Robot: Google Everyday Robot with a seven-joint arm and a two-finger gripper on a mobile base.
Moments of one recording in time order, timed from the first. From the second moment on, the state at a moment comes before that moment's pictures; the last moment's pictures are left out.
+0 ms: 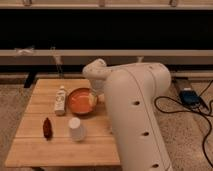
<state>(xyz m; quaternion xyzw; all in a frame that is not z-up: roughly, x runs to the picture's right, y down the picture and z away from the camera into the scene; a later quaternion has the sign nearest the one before) -0.039 0.074 0.925 -0.30 0.17 0.42 0.84</state>
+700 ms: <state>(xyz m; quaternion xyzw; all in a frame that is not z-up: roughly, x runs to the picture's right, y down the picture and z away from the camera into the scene) -0.019 0.074 0.904 -0.32 0.16 0.45 0.82</state>
